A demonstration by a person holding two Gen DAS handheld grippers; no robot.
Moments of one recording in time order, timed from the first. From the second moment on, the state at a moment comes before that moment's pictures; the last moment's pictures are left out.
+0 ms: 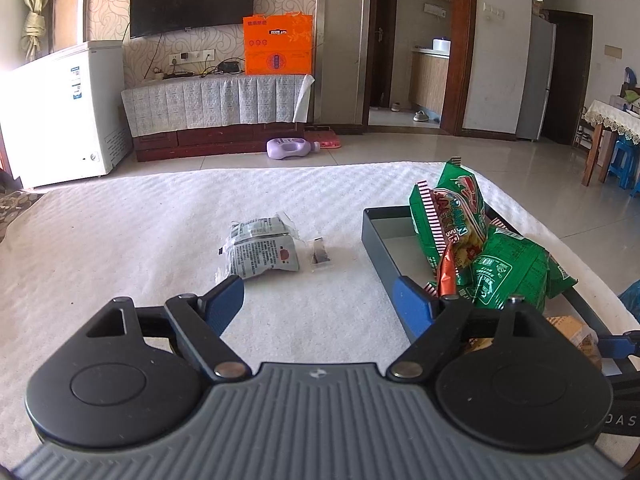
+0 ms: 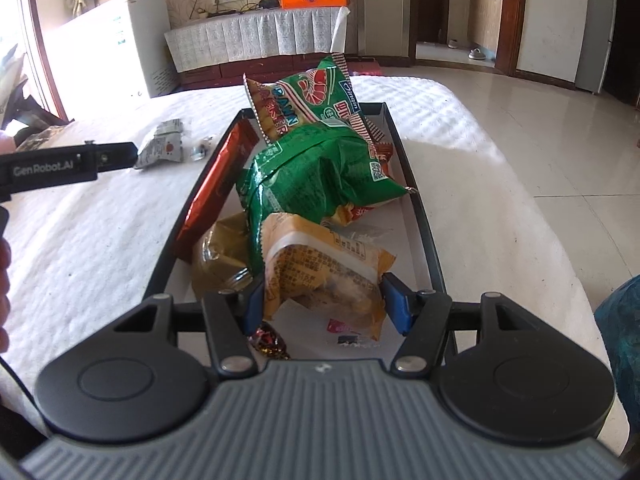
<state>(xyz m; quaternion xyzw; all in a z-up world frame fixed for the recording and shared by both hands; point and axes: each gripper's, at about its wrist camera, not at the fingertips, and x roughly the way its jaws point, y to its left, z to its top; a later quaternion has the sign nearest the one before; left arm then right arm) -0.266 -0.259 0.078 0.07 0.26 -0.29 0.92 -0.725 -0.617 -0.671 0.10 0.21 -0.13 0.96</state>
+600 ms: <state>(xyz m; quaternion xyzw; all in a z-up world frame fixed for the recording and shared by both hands) -0.252 -0.244 0.078 0.07 0.26 -0.27 0.92 -0.727 -0.616 -0.671 0.10 0.21 -0.13 0.96</state>
